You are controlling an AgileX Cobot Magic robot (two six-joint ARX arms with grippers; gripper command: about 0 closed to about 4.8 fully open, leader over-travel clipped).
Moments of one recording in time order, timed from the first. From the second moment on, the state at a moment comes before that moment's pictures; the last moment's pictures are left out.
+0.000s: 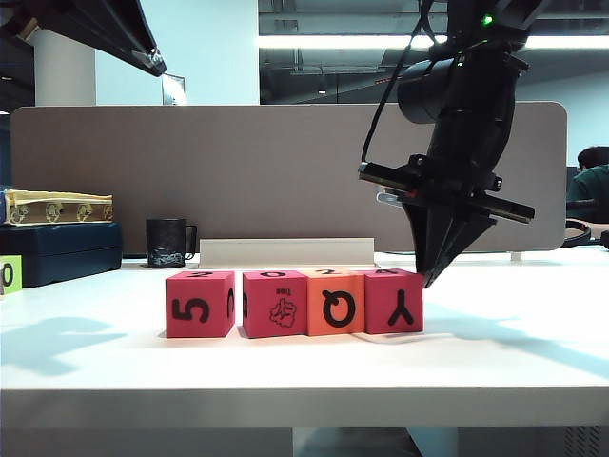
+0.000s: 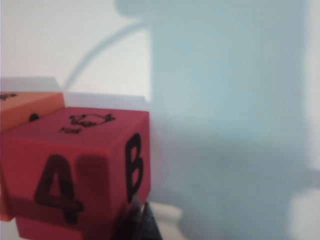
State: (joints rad) left arm -0.39 1.20 1.18 -0.72 0.35 -0.02; right arm 0.40 1.92 1.49 -0.93 -0.21 0.20
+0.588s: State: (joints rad) left arm -0.39 1.19 1.18 -0.72 0.36 -0.02; right arm 0.45 1.92 1.49 -0.91 -0.29 0.20
